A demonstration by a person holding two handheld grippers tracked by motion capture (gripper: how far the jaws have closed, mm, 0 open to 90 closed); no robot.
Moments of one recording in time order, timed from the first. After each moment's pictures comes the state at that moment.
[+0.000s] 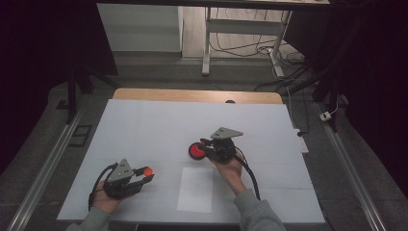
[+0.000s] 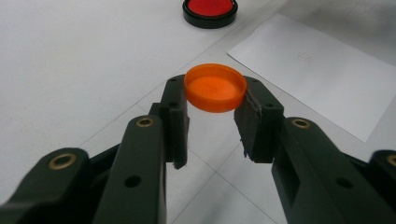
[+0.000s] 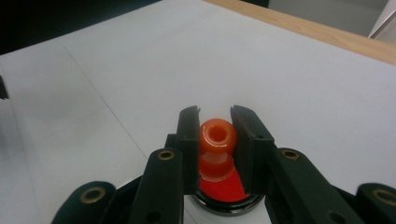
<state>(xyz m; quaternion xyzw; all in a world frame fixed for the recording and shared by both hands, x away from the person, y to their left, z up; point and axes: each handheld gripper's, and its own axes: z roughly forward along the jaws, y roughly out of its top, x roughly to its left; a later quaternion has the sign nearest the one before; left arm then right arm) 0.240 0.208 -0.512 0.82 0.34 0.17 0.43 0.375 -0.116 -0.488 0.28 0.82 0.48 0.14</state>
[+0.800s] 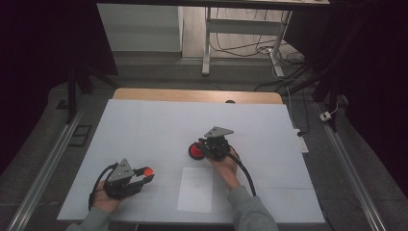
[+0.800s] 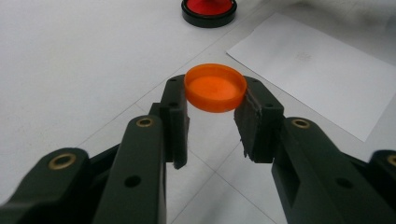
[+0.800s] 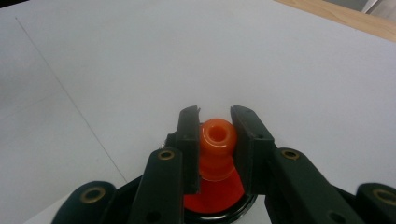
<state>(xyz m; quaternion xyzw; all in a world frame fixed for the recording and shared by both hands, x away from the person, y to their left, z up) 0.241 0.208 -0.513 0.82 0.34 0.17 0.43 0.395 -0.101 -0.512 0.29 0.83 0.44 0.16</state>
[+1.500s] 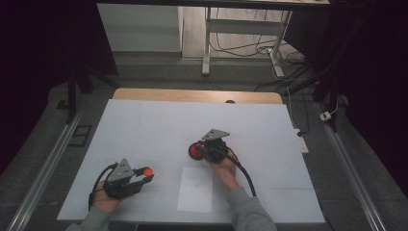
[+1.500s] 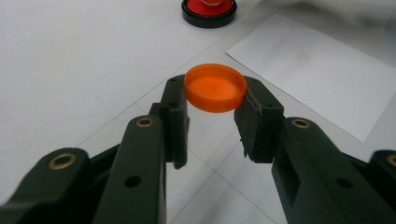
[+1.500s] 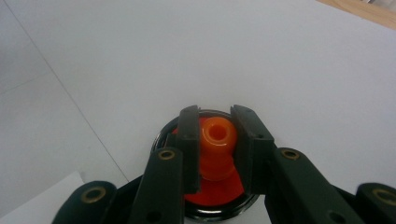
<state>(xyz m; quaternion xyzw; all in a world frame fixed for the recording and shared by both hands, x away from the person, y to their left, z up) 0.240 0.208 -0.512 0.82 0.34 0.17 0.43 0.393 -0.097 -0.521 0.29 0.85 0.42 0.17</state>
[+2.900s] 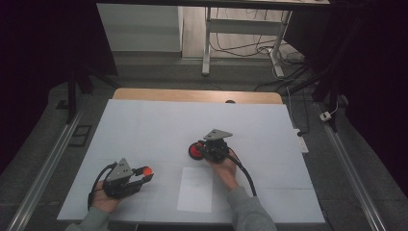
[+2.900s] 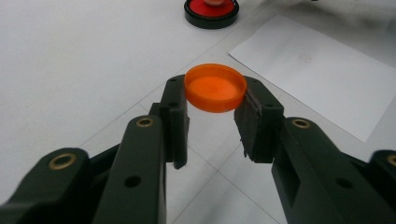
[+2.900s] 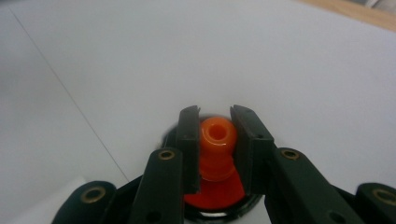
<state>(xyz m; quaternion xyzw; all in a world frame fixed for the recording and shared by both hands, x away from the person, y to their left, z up) 0.241 0.210 -0.512 0.82 0.34 0.17 0.43 0.393 -0.101 -0.522 0.30 0.83 0.44 0.16</state>
